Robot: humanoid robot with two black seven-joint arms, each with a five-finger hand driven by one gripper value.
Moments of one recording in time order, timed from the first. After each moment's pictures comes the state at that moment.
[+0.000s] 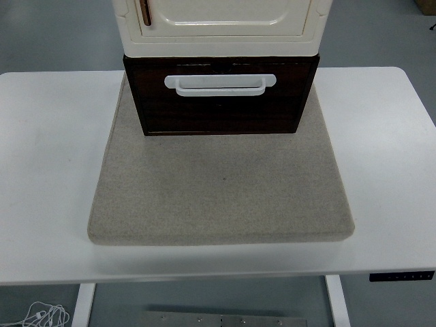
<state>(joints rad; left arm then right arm) -1.60 0.58 -0.72 -0.46 -0.21 -0.42 -0.08 -0.03 0.00 0.13 0.15 -0.02 0.07 -0.09</state>
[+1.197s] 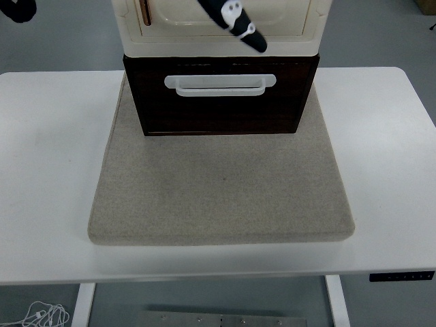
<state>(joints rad) -2.12 0.70 0.37 -1.53 0.12 -0.30 -0.07 -0.03 0.00 0.13 0.15 -0.02 0.07 -0.09</state>
